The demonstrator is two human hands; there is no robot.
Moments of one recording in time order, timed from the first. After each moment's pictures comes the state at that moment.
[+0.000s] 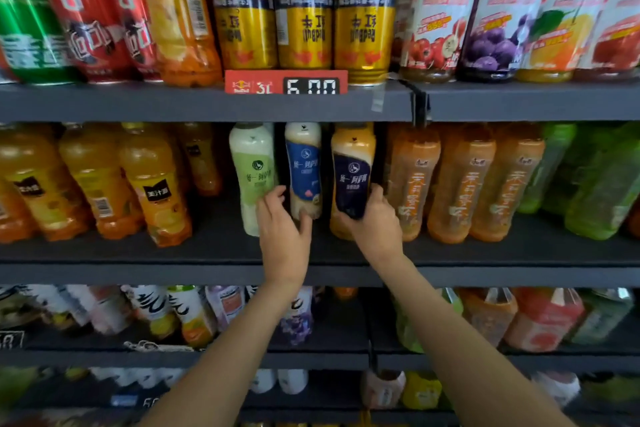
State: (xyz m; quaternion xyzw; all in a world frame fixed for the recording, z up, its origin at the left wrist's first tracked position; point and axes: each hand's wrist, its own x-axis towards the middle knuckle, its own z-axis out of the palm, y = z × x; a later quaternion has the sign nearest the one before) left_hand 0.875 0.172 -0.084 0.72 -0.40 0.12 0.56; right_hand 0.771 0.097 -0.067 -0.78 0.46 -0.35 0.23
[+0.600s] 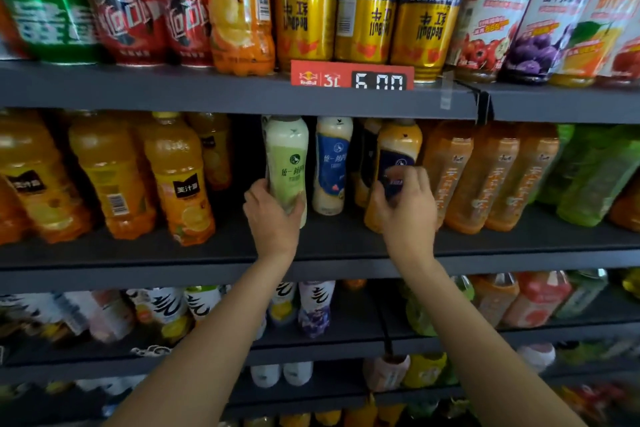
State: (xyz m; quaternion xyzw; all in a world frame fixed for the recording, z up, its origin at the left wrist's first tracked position) left_hand 0.953 0.184 -0.078 0.75 -0.34 0.00 0.56; right_hand 0.795 0.148 -0.042 -0.74 0.42 -0.52 0.06
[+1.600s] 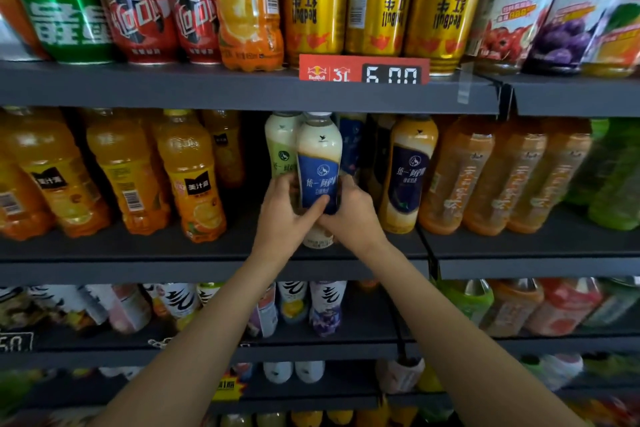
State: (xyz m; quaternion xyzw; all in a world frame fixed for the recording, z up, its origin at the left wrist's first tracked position) left_hand 0.961 0.208 -0.068 0.67 -0.51 -0.02 0.54; right_hand 0.856 0.148 -0.053 -0.82 0.37 -0.32 0.29
